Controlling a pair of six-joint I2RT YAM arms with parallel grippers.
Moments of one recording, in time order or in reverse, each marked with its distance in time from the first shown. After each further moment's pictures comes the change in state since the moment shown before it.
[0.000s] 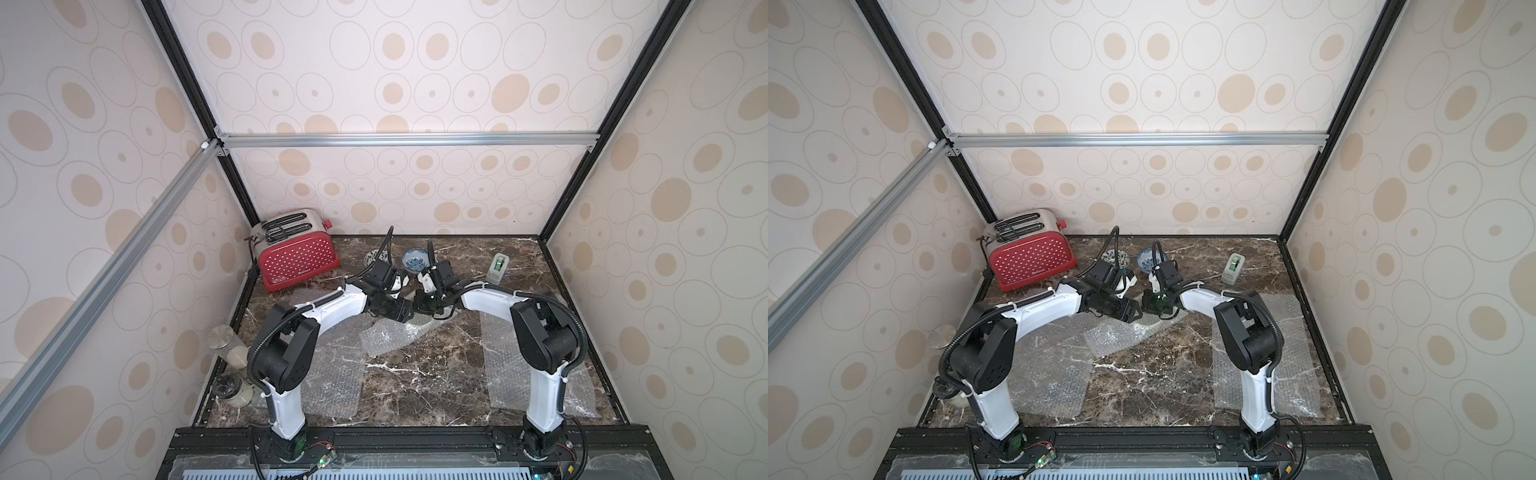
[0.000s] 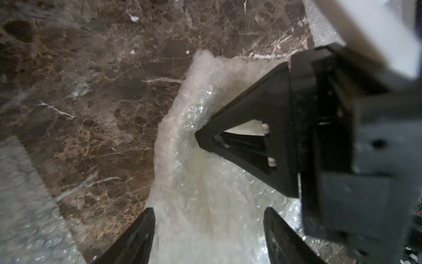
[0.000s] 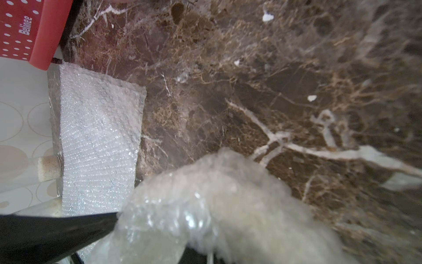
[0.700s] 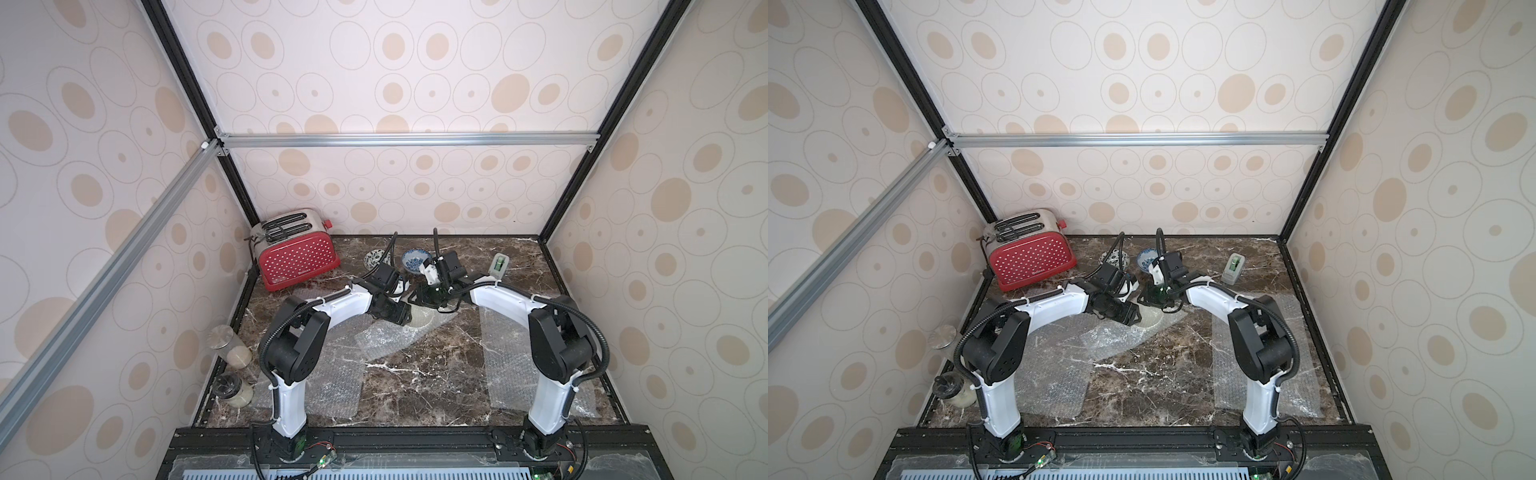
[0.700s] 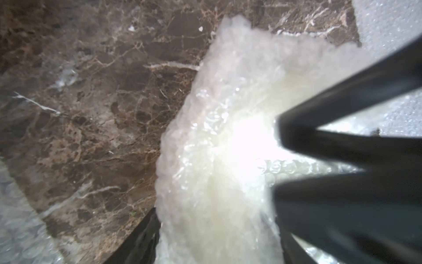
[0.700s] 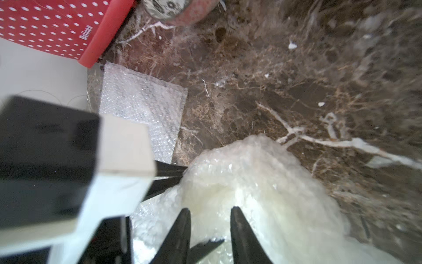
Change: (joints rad) left arm 0.000 0.066 0.013 -0.002 -0.033 0.021; right arm -0.018 -0.132 0.040 -0.113 -0.049 -0.043
